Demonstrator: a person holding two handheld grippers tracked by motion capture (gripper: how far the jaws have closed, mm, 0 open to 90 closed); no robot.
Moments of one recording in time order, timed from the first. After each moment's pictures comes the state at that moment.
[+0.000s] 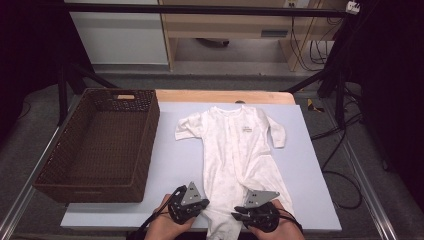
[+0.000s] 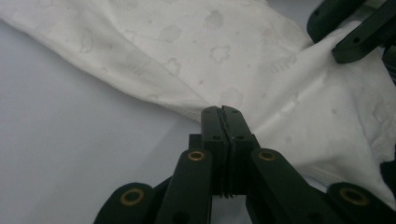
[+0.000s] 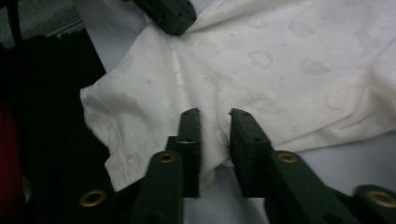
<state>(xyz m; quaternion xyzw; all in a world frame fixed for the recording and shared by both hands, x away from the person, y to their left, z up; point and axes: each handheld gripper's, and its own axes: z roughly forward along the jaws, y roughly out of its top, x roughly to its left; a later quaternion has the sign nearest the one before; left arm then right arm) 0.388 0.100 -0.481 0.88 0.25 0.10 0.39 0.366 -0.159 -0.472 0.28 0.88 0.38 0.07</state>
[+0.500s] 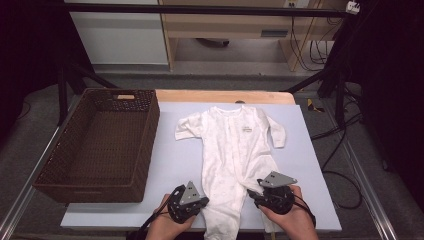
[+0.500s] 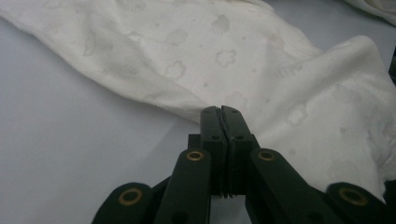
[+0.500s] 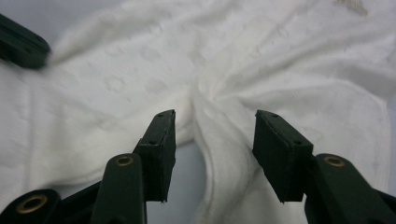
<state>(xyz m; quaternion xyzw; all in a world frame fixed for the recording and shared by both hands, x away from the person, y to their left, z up) 0.390 0.101 -0.484 0.87 0.26 0.11 0.40 0.397 -0.192 -0.453 0.37 0.84 0.35 0.20</state>
